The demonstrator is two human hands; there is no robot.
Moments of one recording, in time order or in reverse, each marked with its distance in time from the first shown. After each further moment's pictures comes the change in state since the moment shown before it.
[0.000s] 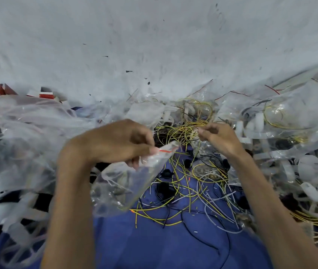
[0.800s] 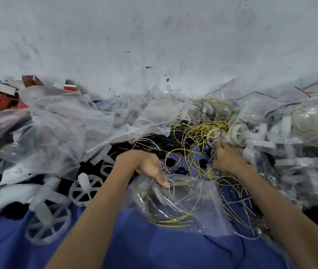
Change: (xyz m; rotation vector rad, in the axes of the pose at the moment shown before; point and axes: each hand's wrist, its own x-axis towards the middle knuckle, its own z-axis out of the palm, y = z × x) left_hand 0.068 -0.099 0.044 0.322 -0.420 -0.447; right_hand 0.039 0.081 0.036 -1.005 -0.259 0.055
